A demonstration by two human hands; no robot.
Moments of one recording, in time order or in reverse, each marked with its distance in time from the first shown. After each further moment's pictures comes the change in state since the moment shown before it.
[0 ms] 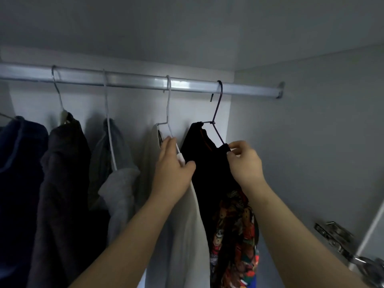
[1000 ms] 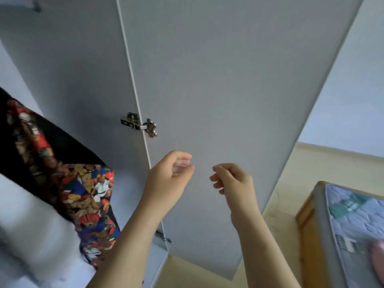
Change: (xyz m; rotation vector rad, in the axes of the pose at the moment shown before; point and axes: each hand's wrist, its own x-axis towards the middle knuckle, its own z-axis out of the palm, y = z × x) left_hand -0.298 0.127 0.103 -0.472 -0.990 0.091; right_hand -0.357 0.073 -0.227 0.246 0.733 0.614
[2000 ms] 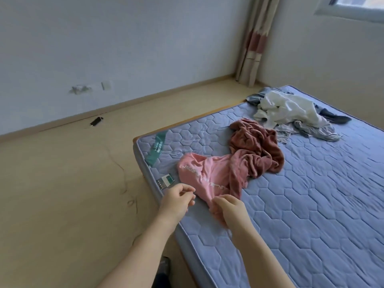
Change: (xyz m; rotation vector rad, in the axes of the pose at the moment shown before) left_hand -0.120 0.049 0.530 -0.088 -1.122 -0.295; right_hand -0.067 0.124 -0.474 0.129 0.933 0.478
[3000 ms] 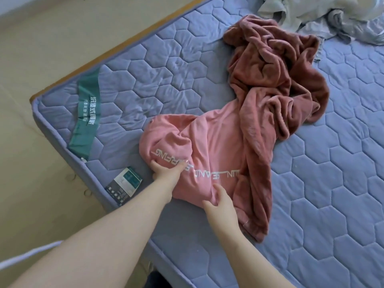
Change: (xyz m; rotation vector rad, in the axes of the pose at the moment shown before) left_hand 0.382 -0.147 0.092 0.102 -0.002 -0.588; right_hand 0.326 0.143 0.066 -0.378 0.146 0.297
